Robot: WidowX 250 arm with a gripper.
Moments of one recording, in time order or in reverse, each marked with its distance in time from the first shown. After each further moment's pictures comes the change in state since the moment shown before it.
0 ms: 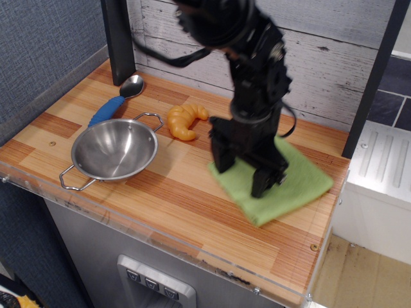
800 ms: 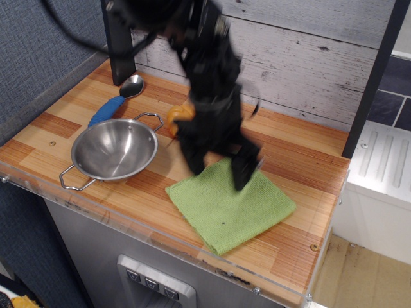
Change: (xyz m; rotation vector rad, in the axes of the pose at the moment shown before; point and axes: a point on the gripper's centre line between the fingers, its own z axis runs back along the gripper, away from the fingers) arm 0.007 0.020 0.035 -0.176 -0.079 0.196
